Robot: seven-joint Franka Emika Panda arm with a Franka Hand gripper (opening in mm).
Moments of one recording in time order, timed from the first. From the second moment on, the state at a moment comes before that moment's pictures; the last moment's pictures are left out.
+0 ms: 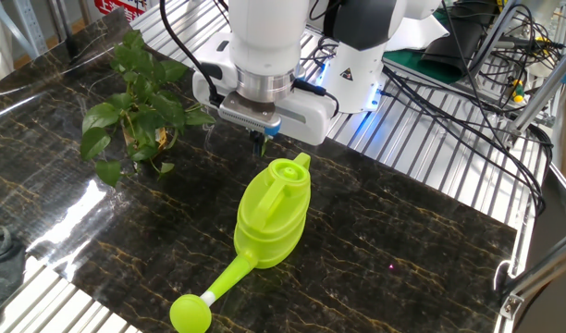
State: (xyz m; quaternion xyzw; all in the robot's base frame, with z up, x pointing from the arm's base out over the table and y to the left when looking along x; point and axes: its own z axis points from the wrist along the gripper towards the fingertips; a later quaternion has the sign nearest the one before) arm 0.498 0.000 0.296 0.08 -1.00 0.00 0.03
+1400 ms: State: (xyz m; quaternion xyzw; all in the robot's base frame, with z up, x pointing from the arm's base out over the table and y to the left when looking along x) arm 0.499 0.000 0.297 0.09 -1.00 0.01 0.02
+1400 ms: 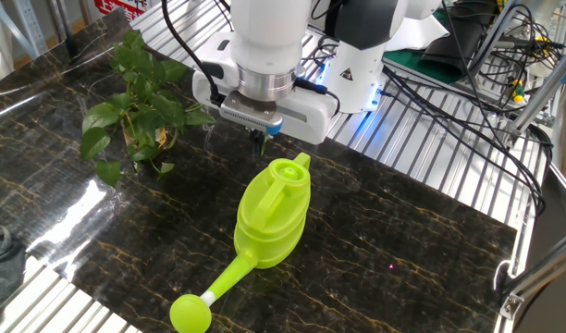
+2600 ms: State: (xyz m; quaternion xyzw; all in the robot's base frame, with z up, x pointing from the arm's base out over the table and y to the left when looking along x) arm 0.499 0.000 0.298 0.12 -0.99 0.01 0.02
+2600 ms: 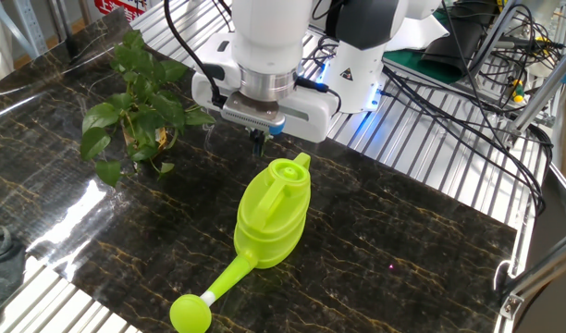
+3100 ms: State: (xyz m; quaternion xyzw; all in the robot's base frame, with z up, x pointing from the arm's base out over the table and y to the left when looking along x) arm 0.499 0.001 0.296 0.10 -0.99 0.01 0.01
